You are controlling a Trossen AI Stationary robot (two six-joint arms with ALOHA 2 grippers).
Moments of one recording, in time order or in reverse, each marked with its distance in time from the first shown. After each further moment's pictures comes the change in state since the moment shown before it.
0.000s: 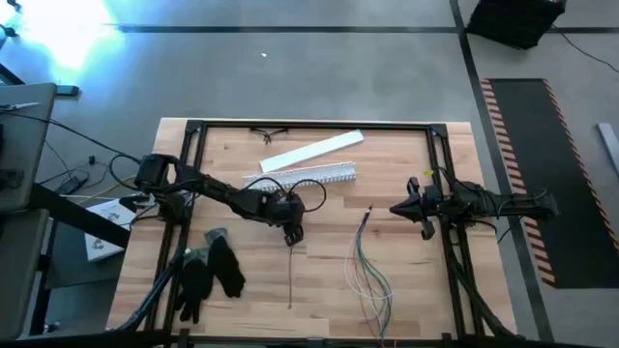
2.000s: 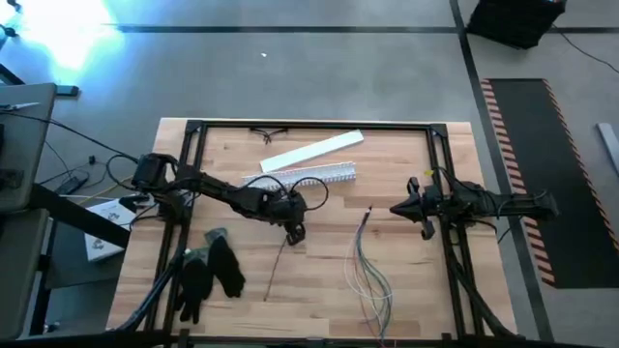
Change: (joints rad) left arm 0.016 -0.015 0.051 -0.078 0.030 0.012; right arm 0.000 0.000 0.000 0.000 0.000 0.000
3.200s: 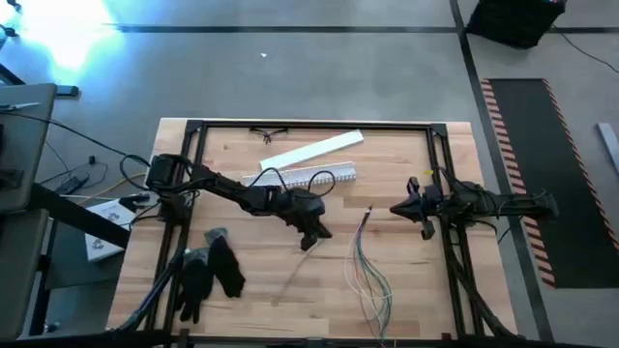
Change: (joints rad) left arm 0.054 0.108 0.001 0.643 0.465 -0.047; right arm 0.000 0.000 0.000 0.000 0.000 0.000
